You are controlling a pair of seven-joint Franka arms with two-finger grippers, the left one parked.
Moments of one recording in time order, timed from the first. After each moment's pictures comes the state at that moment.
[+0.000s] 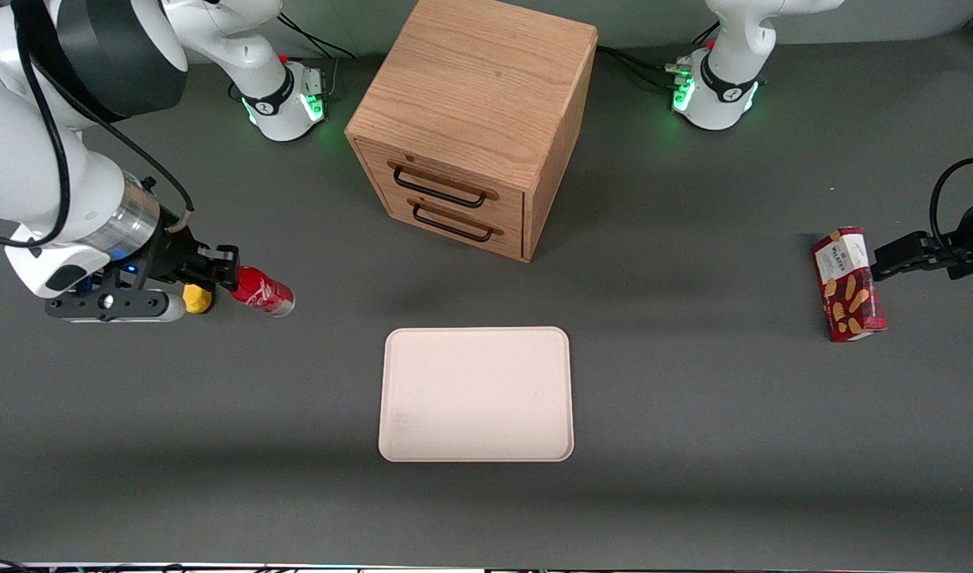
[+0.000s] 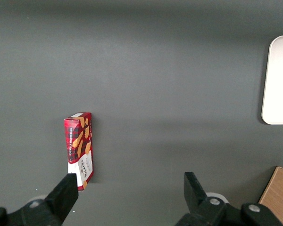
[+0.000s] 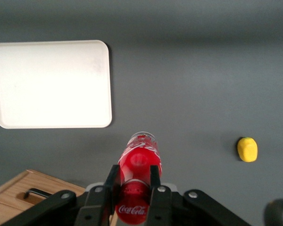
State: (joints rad) arm 0.27 0.31 0.00 -1.22 0.02 1.53 0.33
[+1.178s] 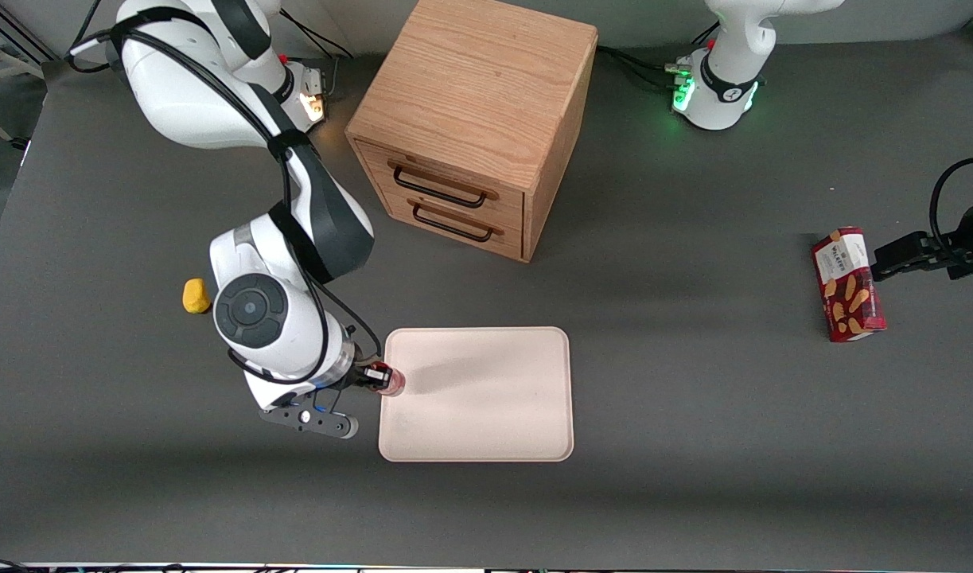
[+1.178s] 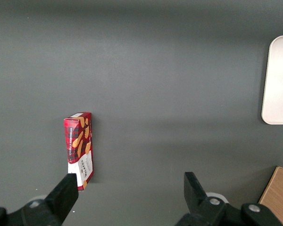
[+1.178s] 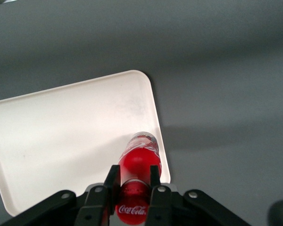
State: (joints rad) arm 0.35 0.83 0.12 -0.91 -0.09 1.78 0.68
